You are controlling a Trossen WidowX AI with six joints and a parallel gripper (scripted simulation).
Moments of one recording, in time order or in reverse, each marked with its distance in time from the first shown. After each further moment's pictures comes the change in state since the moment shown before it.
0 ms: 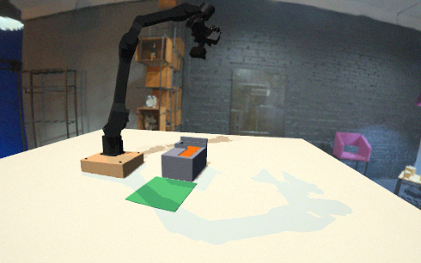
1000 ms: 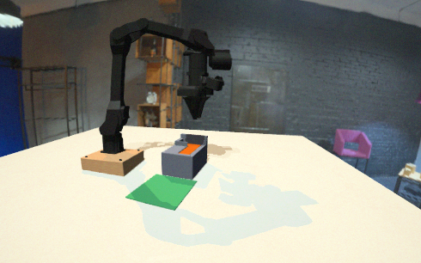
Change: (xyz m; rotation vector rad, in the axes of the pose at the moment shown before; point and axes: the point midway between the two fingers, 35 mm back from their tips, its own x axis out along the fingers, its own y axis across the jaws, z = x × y) arm -0.101 -0.347 0.106 -0.152 -0.069 -1.080
